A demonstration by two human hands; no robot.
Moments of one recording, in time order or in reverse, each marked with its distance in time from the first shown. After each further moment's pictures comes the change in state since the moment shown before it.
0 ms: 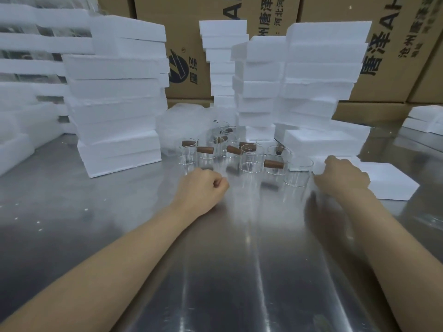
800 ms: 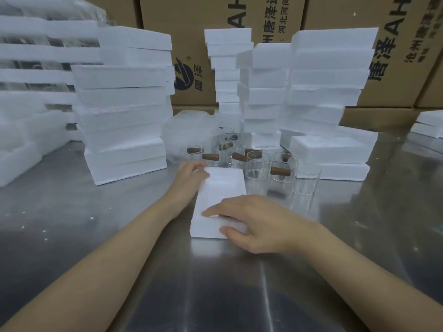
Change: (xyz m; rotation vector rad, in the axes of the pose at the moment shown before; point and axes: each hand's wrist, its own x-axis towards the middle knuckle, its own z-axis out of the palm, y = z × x) left_hand 0.020 -0.040 -0.012 -0.739 -0.068 -0.407; right_hand -0.107 -0.084 0.009 0.290 -0.134 -1.370
